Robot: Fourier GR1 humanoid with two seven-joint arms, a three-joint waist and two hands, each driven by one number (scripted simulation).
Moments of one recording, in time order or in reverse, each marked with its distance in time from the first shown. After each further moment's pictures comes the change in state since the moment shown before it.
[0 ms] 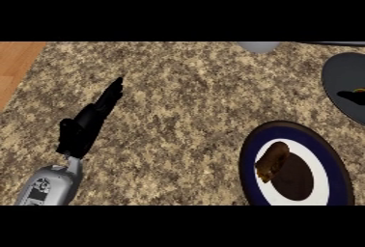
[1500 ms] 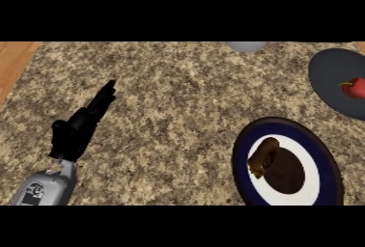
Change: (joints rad) left arm 0.038 0.006 0.033 -0.006 -0.005 0.005 0.004; right arm 0.318 -0.132 -0.238 -0.055 -0.239 0.507 -0.254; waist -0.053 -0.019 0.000
